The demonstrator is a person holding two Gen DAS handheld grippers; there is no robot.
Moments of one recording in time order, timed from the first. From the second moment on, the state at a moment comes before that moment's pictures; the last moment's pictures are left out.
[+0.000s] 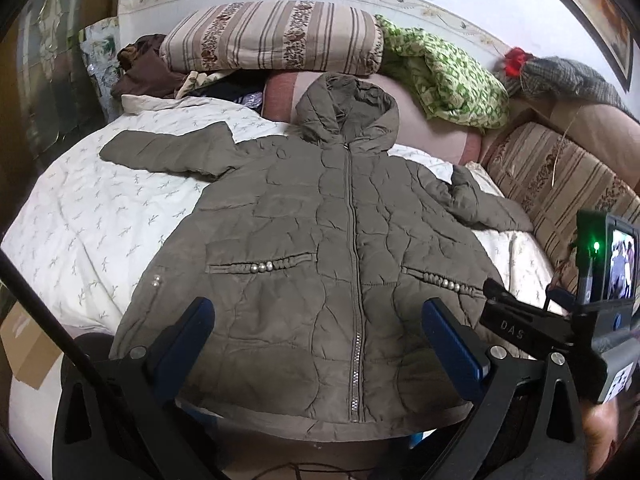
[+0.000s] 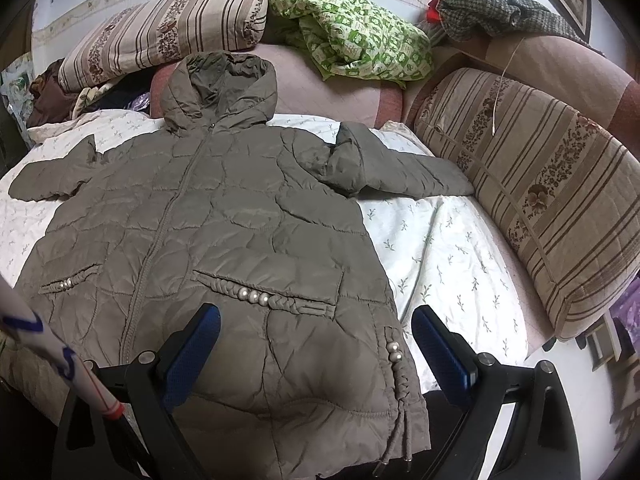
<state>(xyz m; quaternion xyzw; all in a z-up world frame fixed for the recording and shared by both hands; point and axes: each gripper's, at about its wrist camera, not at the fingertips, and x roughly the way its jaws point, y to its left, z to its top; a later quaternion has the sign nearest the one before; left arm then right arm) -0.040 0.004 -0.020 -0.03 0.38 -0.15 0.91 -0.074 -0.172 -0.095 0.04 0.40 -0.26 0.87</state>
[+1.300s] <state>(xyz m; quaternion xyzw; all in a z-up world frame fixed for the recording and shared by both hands) 0.011 0.045 -0.014 0.07 0.34 -0.01 0.94 -0.043 -0.149 -0.112 0.01 0.45 -0.24 0.86</state>
